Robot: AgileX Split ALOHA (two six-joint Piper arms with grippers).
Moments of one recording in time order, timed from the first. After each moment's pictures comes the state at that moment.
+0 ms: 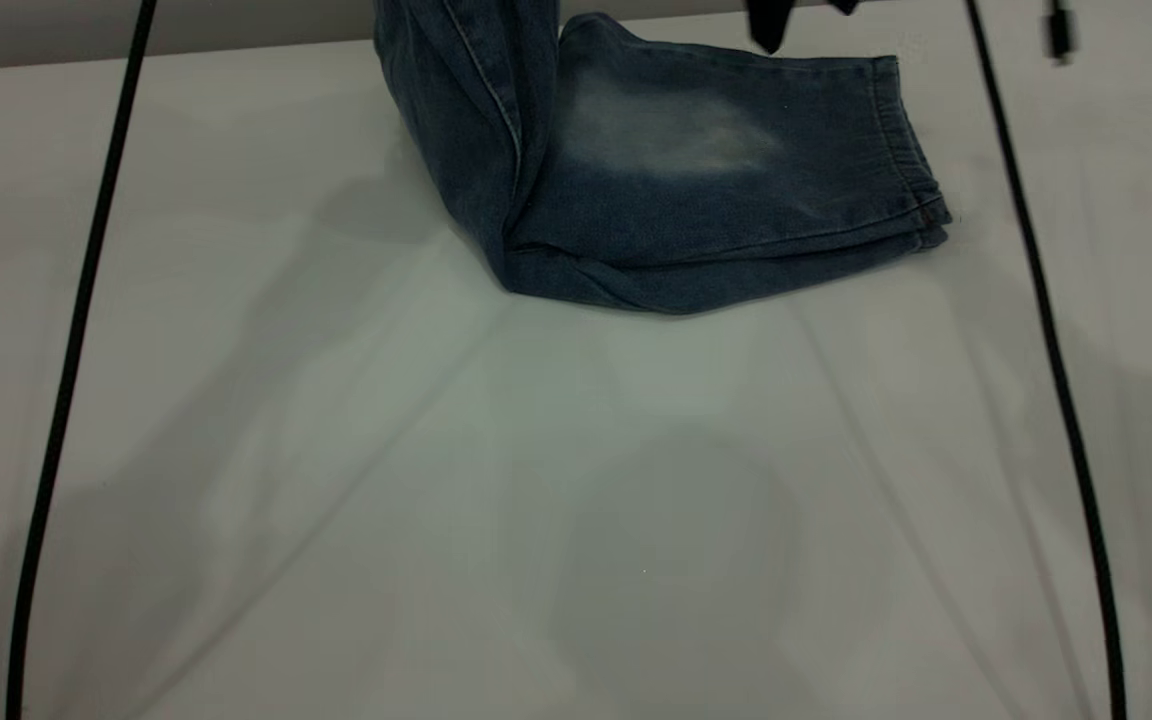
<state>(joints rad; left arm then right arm) -0.36 2.29 -2.14 -0.26 0.89 0.28 0.29 2.60 -2.43 0.00 1.22 -0.24</state>
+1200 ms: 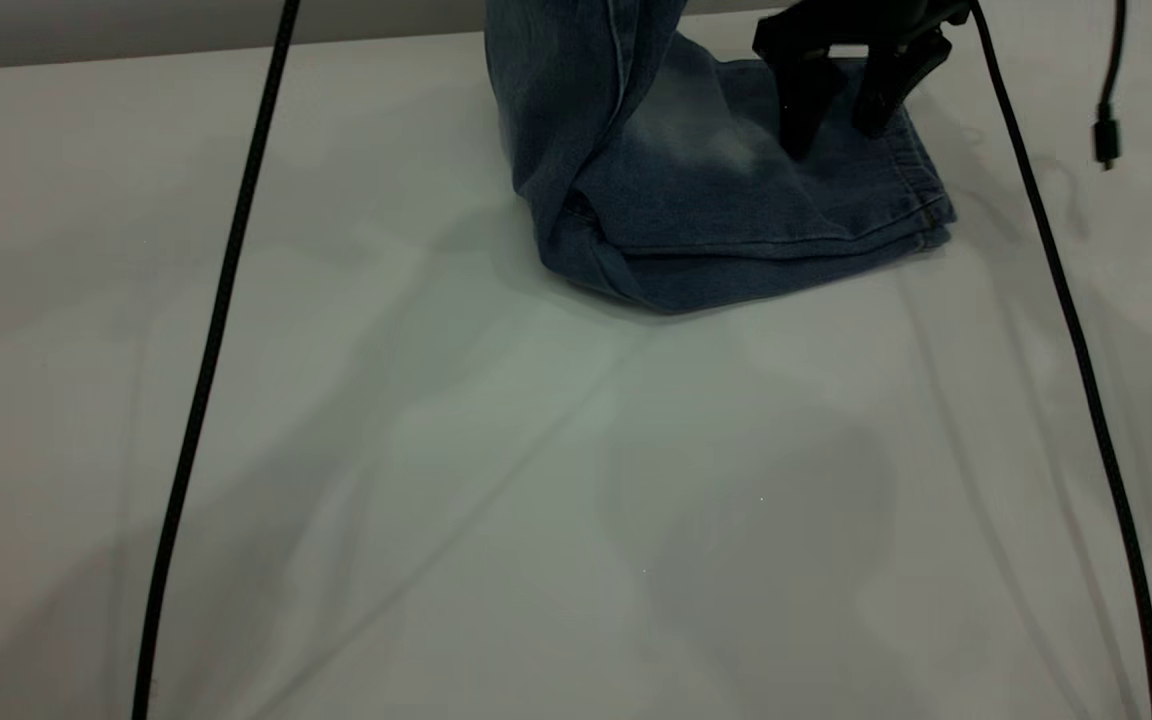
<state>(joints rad) -0.54 2.28 -2.23 -0.26 0.86 0.31 0.23 2.71 -2.43 0.14 1.23 -0.26</state>
